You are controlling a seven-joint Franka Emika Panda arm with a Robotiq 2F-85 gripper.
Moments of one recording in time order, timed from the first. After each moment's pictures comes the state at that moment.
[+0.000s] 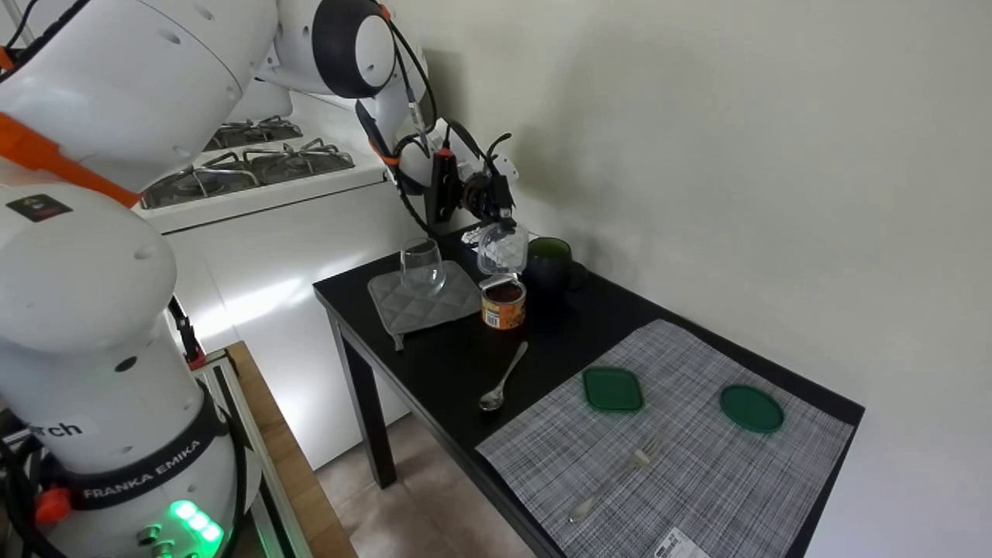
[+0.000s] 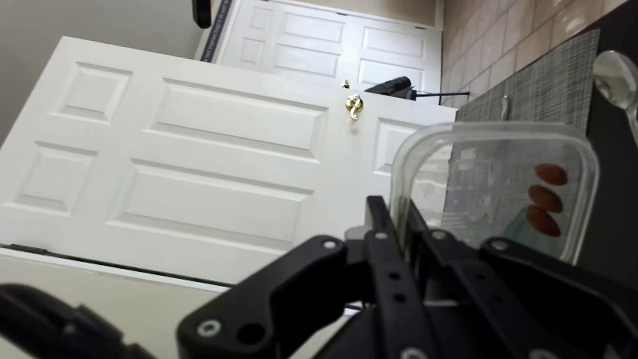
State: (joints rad) arm 0.42 0.94 0.09 -1.38 -0.97 0.90 0.85
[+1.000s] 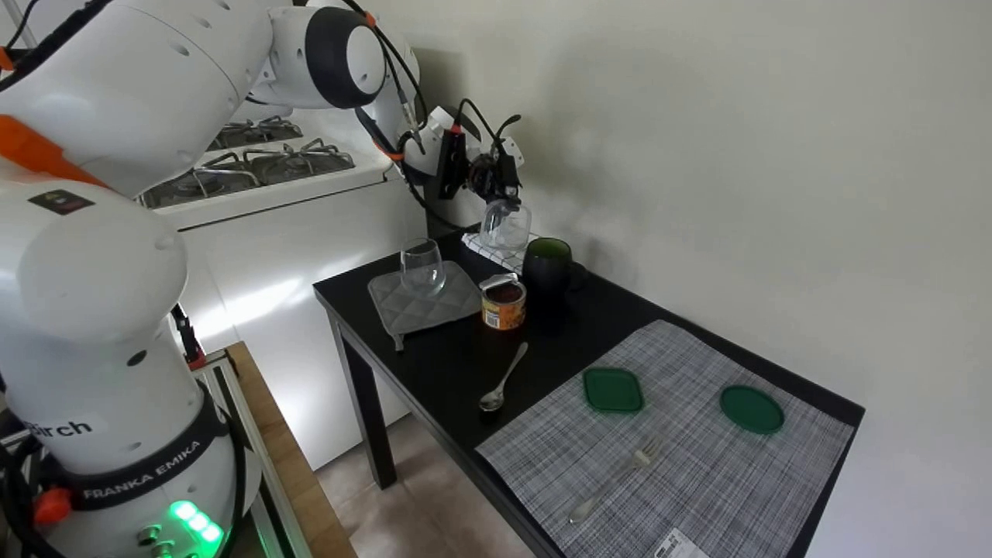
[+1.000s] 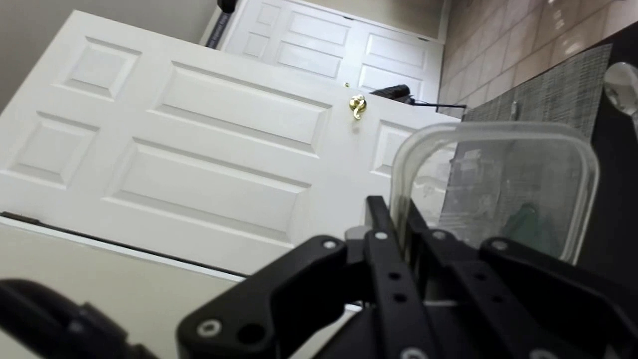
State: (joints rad) arm 0.53 1.00 -0.04 -1.20 -0.95 0.88 0.61
